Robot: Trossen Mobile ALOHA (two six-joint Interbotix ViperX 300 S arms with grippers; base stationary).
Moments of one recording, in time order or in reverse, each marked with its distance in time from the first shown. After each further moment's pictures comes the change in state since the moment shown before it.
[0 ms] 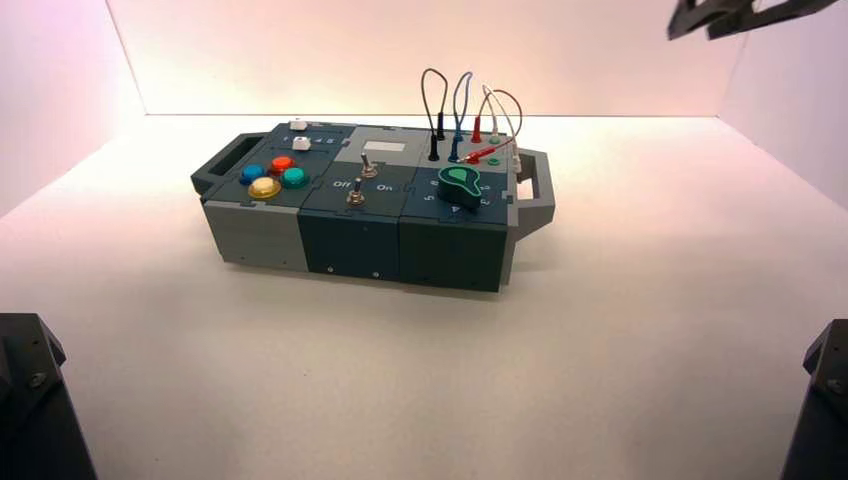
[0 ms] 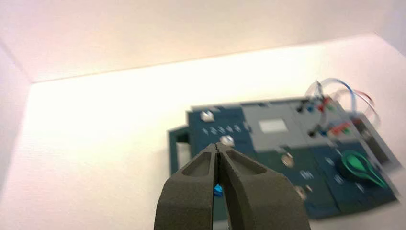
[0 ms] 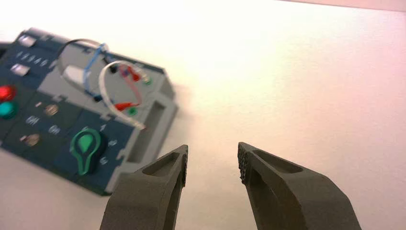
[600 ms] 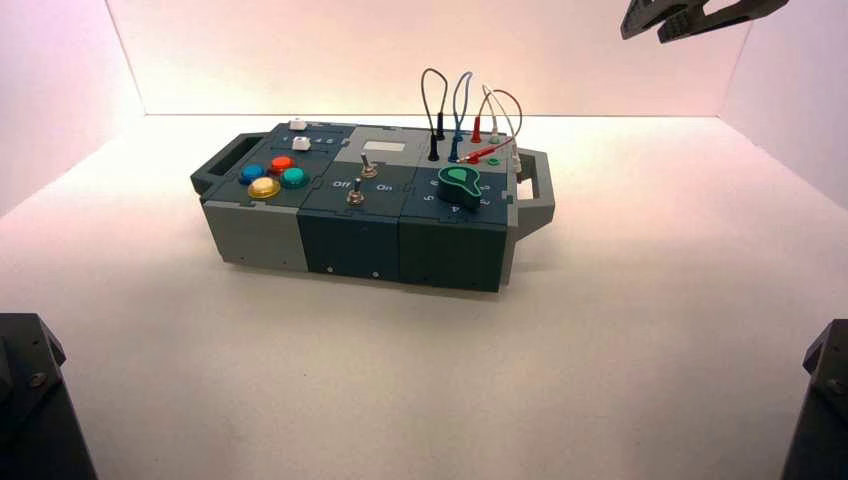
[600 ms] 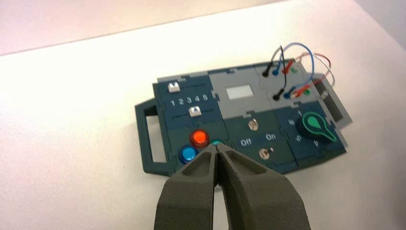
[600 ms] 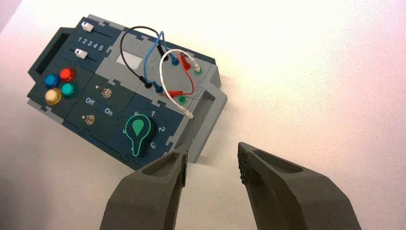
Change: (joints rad) left arm -0.006 0.008 -0.101 -0.002 0.284 0.000; right arm 0.106 0.015 -0.020 0.097 0.038 -0.009
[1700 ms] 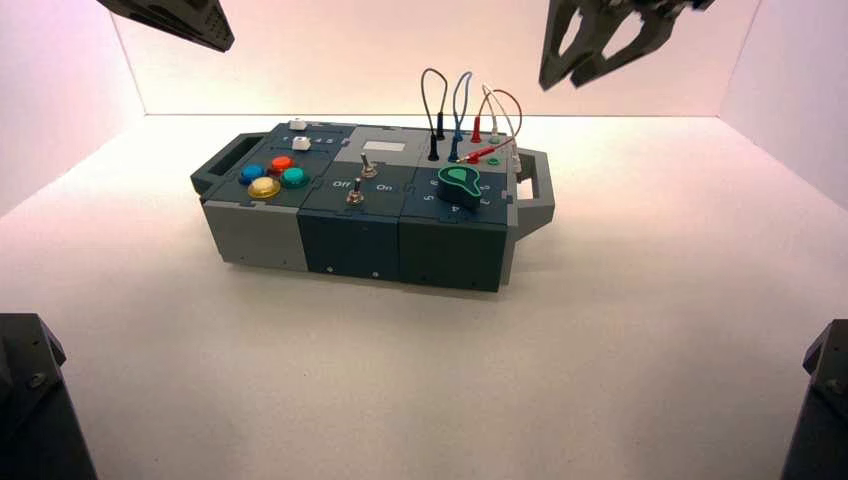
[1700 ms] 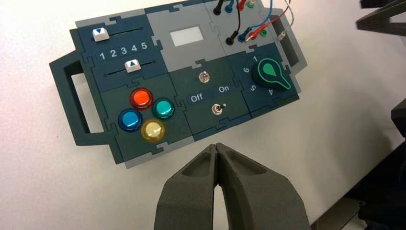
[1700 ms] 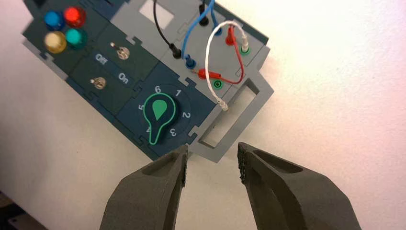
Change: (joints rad) left arm -0.101 0.215 -0.103 -0.061 0.193 0.000; right arm 0.141 0.348 -0.163 0.003 0.040 -0.089
